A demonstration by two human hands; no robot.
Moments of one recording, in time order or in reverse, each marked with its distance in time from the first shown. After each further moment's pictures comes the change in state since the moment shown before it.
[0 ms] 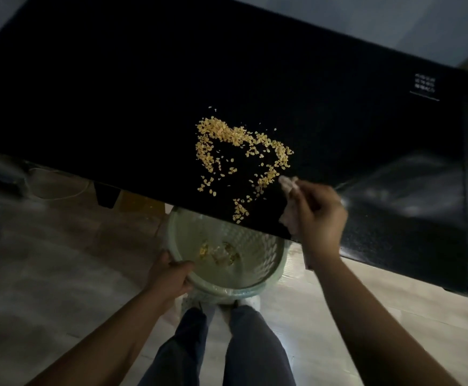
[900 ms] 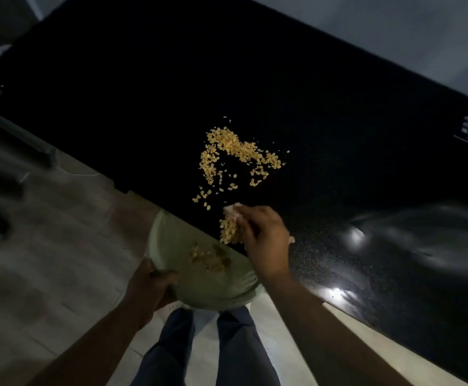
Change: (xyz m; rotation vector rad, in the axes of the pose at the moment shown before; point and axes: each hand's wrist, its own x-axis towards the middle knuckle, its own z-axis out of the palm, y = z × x) left_hand -0.014 -0.003 0.018 -0.159 0.054 0.041; right_hand 0.008 0.025 0.063 0.020 -0.460 -0.227
